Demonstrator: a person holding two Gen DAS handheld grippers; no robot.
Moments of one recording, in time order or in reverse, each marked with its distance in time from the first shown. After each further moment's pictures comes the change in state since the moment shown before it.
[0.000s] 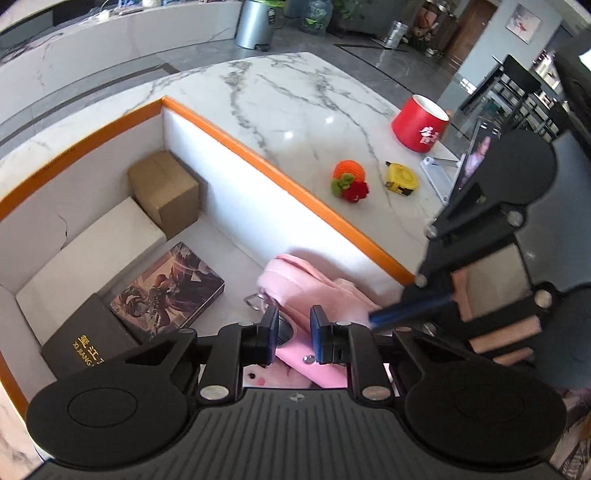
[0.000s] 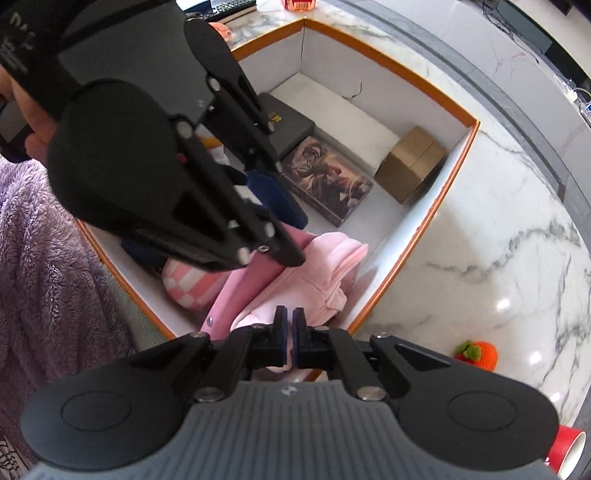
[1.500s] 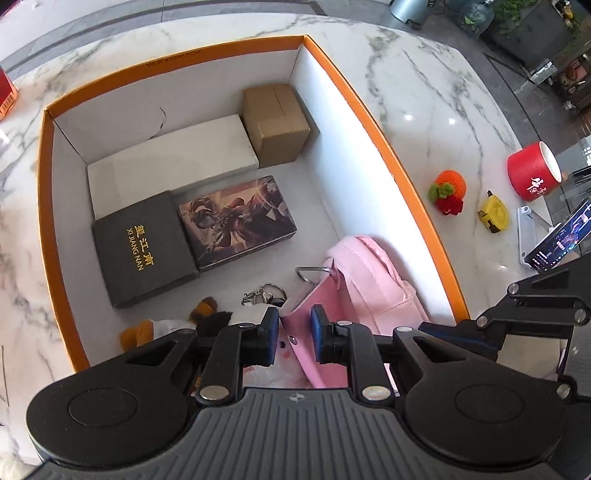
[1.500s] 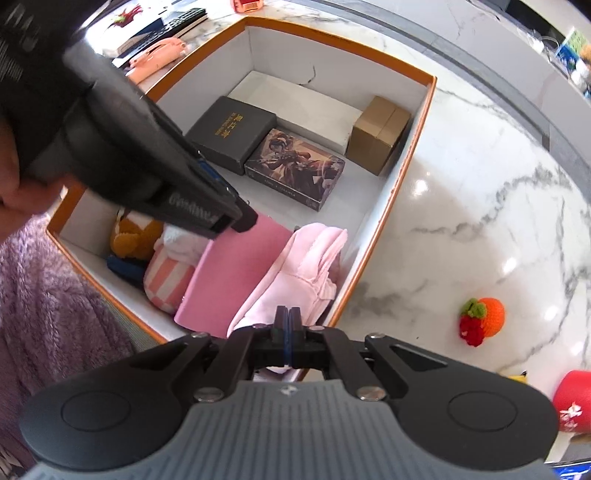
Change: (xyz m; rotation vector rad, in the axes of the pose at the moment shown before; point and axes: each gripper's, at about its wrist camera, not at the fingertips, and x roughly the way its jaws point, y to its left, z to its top) left arm 0.002 0.011 0.007 -0.459 0.158 0.225; right arm 0.000 -0.011 -0.012 0.149 -0.024 -0.020
